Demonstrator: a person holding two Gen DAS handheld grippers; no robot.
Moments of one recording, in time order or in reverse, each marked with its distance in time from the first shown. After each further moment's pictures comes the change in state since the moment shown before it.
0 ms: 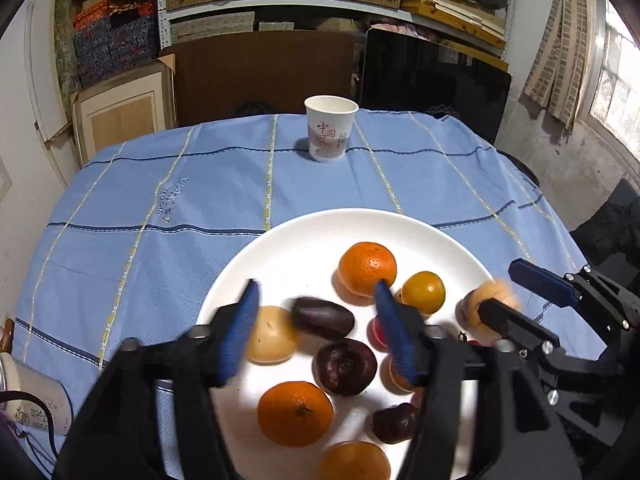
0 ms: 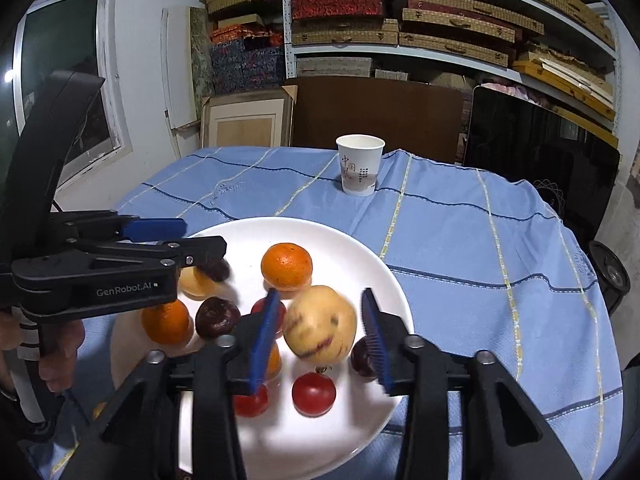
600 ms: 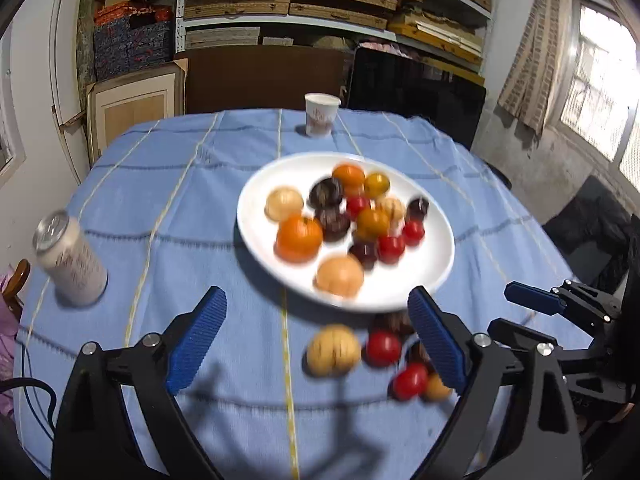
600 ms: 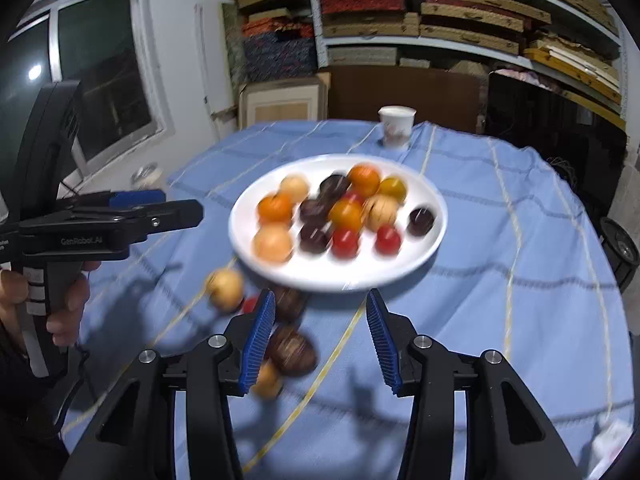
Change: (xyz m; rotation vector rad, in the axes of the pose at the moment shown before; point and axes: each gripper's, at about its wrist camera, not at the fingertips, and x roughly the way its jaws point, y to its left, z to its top) left arm -0.134 0.007 -0.133 0.002 -0.048 -0.048; right arm -0.120 0.054 -0.100 0.002 0.072 0.121
